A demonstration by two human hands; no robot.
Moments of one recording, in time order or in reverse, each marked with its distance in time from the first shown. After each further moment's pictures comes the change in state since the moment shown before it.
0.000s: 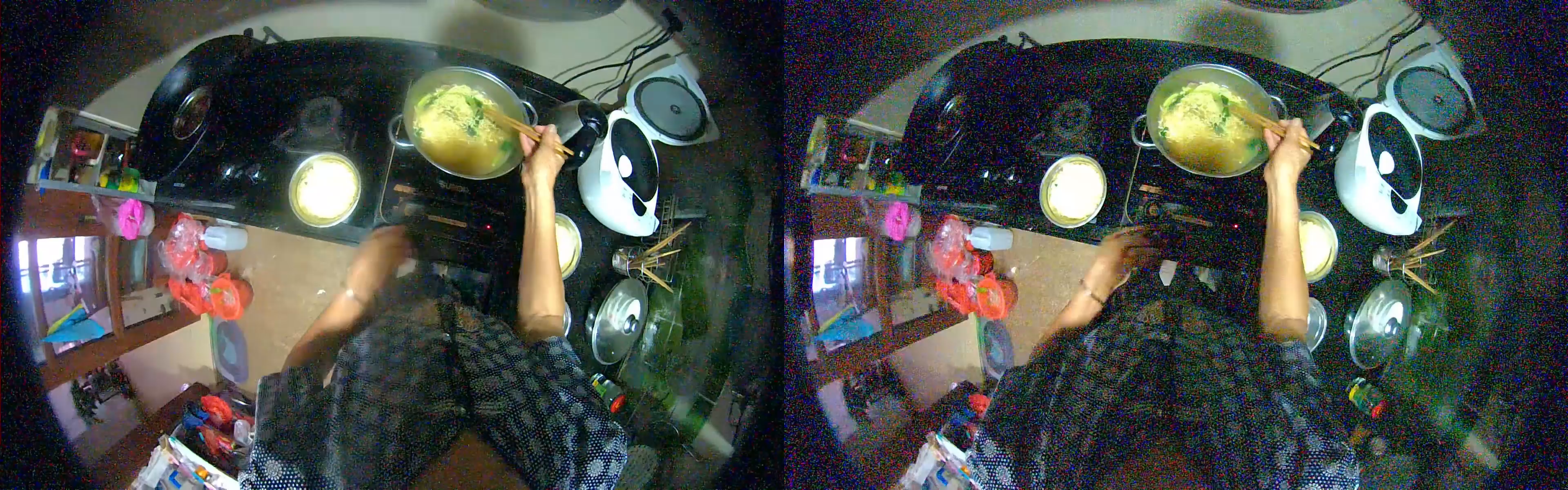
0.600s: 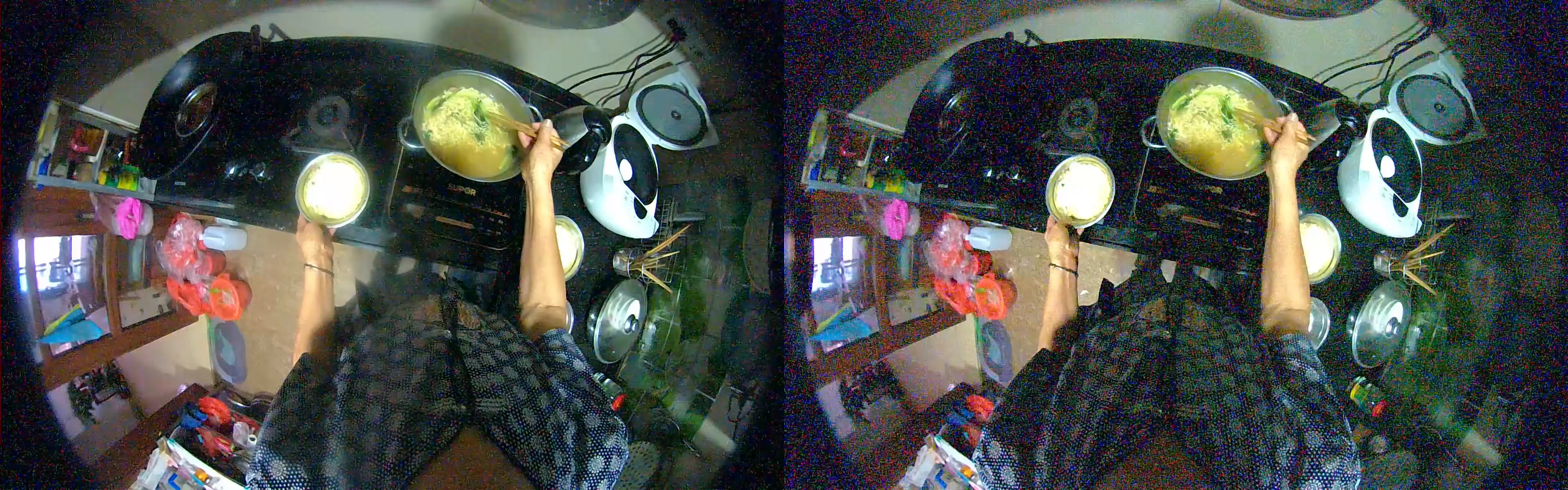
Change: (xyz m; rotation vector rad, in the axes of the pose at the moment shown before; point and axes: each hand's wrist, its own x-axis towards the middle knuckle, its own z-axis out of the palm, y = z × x) left_hand 0.023 0.081 -0.105 -0.072 0.594 0.550; right_hand -0.004 0.008 0.022 -0.137 -0.057 -0.077
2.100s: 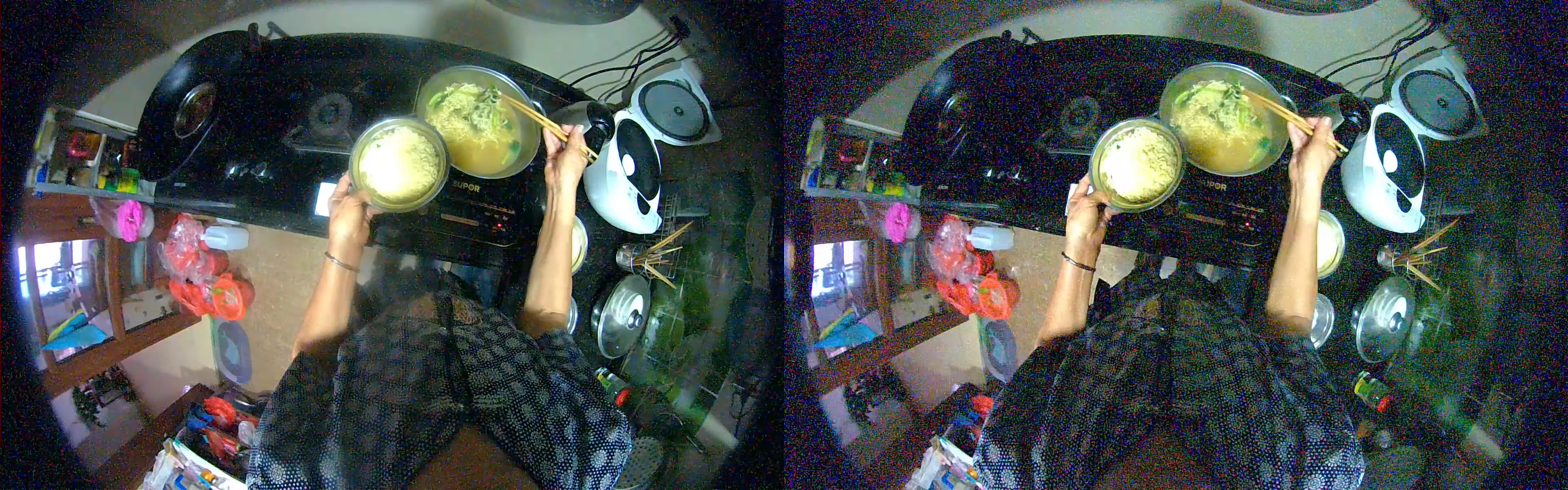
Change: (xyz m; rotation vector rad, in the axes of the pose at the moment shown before) left_hand -0.073 0.047 0.110 0.004 -0.418 -0.089; right_hand 0.000 -0.036 -0.022 0.254 0.002 -0.023
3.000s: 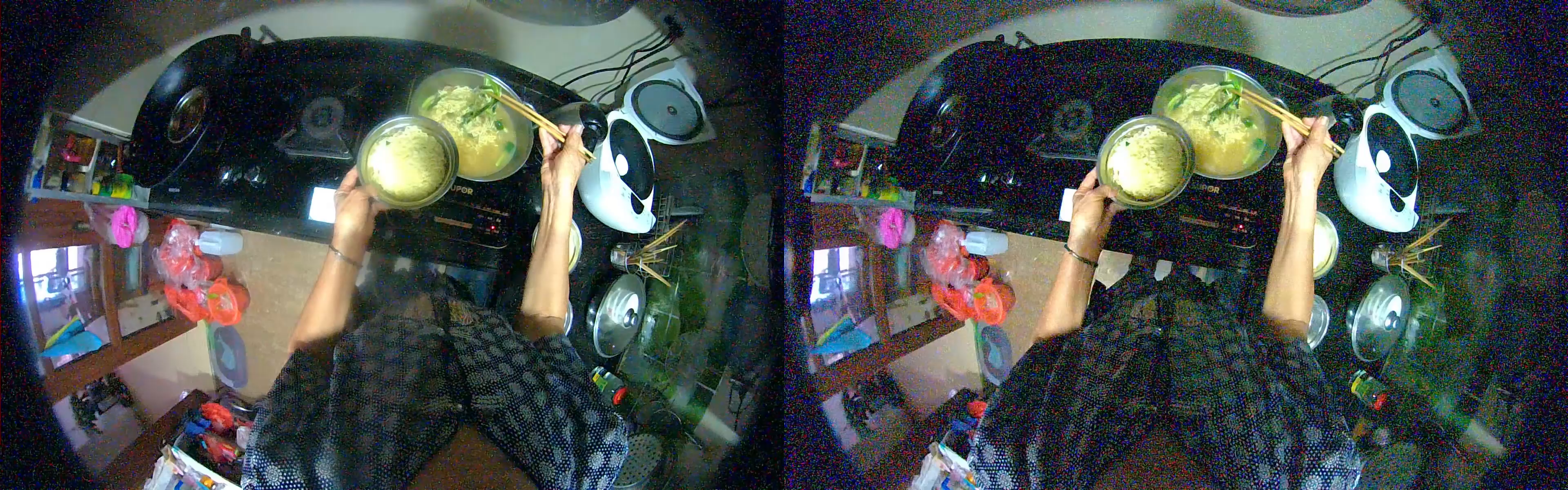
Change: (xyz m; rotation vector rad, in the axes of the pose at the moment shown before) left_hand 0.004 0.002 0.032 0.048 0.003 -0.027; right_hand -0.010 -0.017 0.016 -0.003 0.016 0.012
